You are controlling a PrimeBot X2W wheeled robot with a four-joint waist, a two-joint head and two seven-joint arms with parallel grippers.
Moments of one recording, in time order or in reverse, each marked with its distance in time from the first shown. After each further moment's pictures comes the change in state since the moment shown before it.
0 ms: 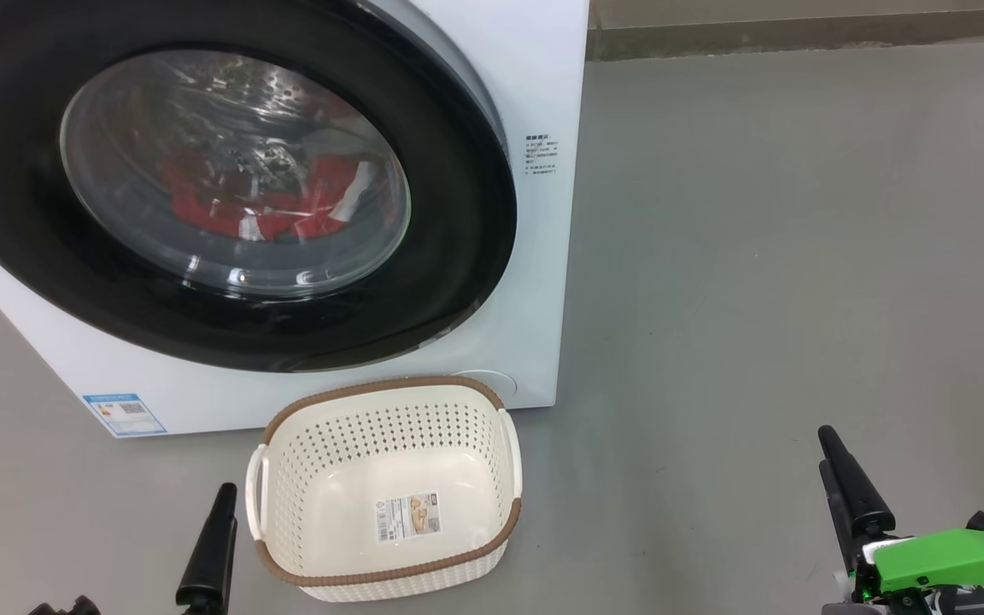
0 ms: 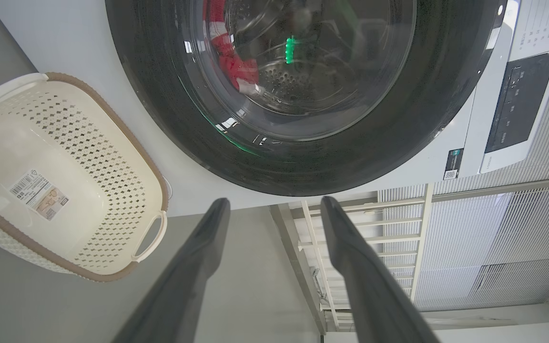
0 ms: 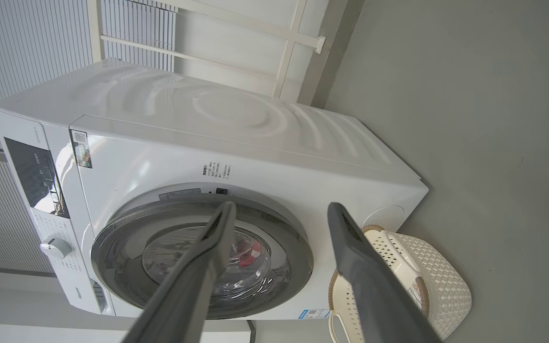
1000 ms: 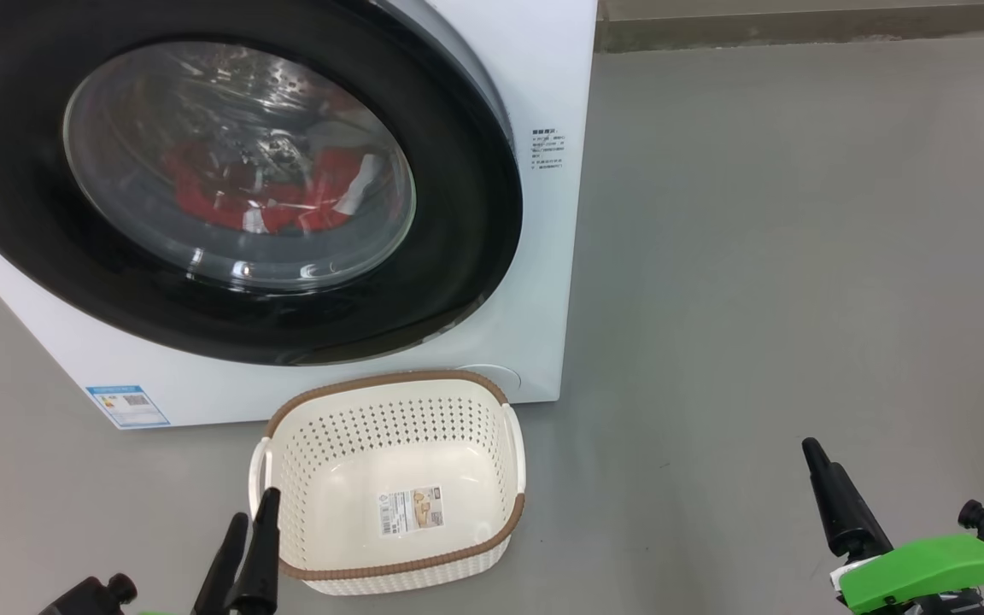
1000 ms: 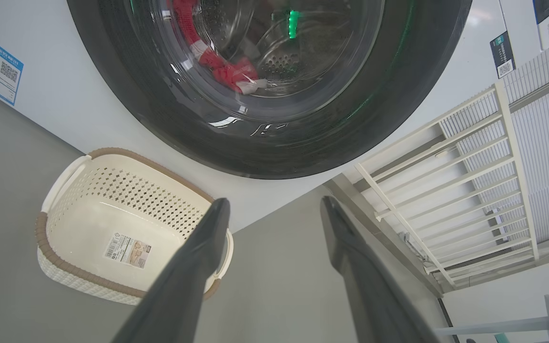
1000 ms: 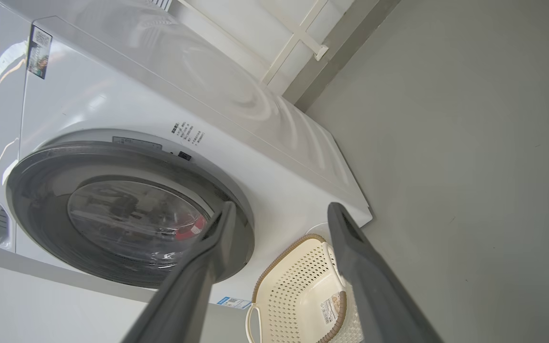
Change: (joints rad) left arm 0.025 0.001 -0.066 -0.053 0.479 0.026 -0.084; right arm 0.023 -0.046 0.064 -0.016 -0.339 0.000 -0.087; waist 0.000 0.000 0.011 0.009
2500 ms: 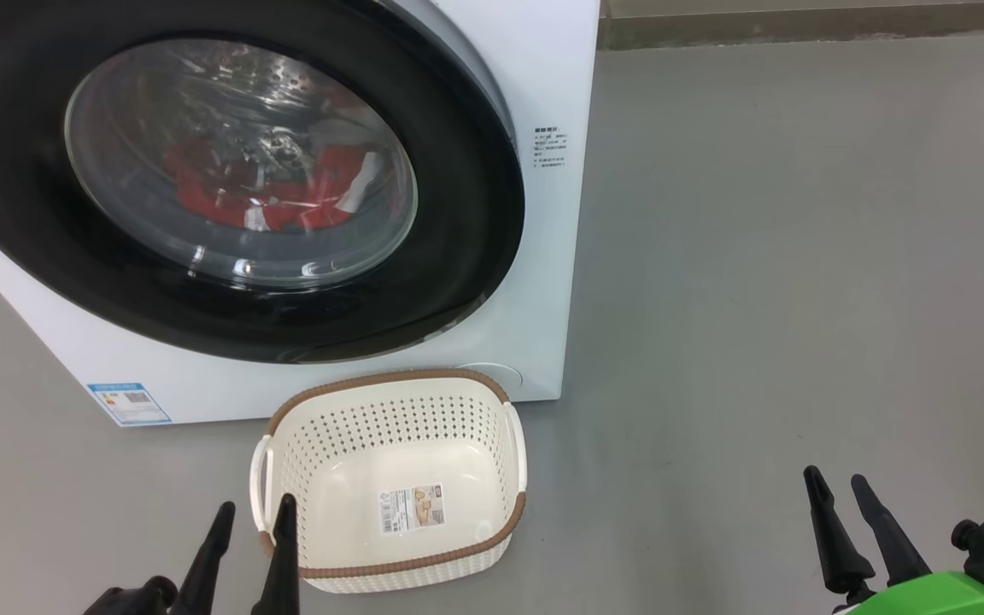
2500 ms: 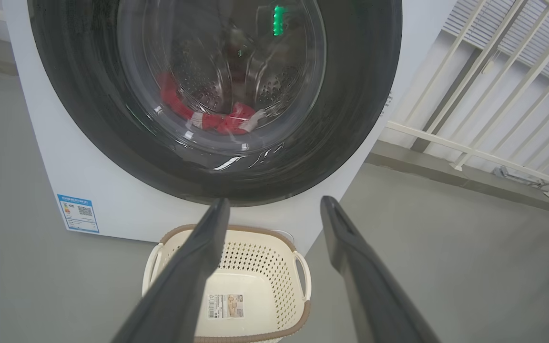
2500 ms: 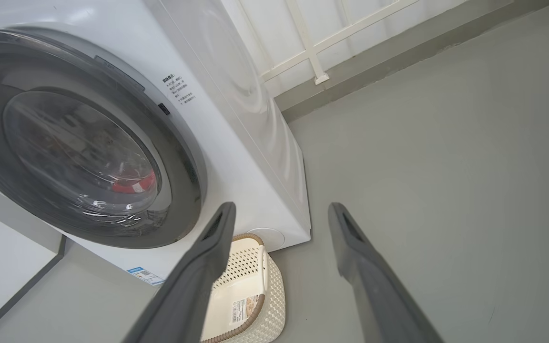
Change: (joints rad) left arm 0.041 0.010 -0.031 -0.061 0.522 0.036 -0.130; right arm 0.062 -0.032 0.018 -0.029 -0.407 0.000 -0.123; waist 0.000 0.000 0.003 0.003
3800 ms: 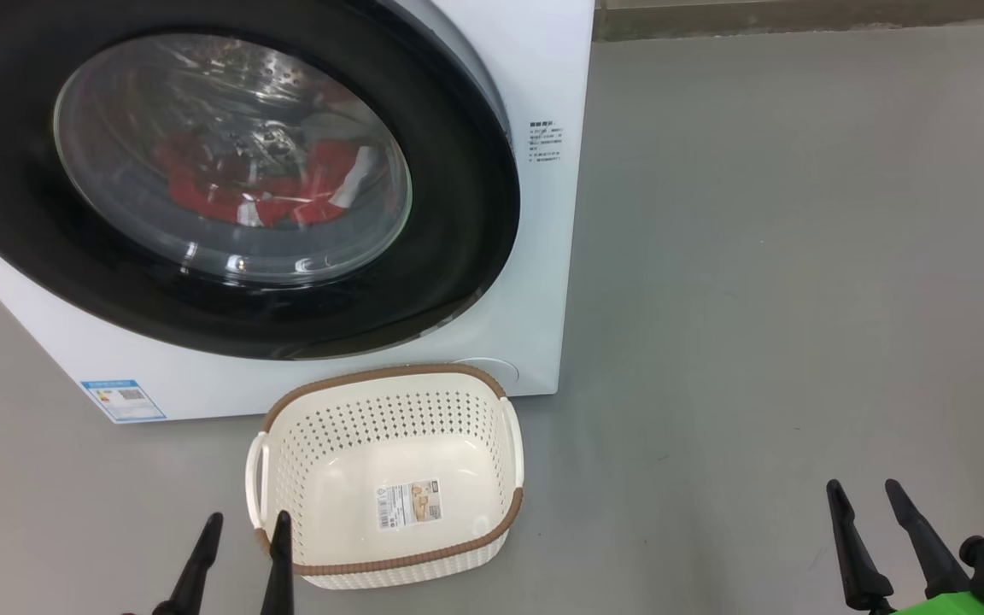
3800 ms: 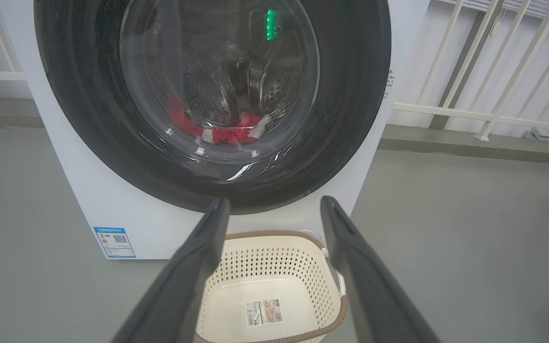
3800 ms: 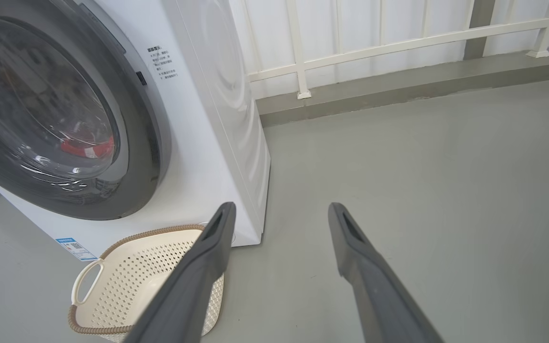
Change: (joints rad) left arm 0.040 0.006 0.014 -0.010 0.208 0.007 -0.080; right arm 0.036 -0.006 -0.060 0.013 -0.298 0.000 -0.084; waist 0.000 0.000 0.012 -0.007
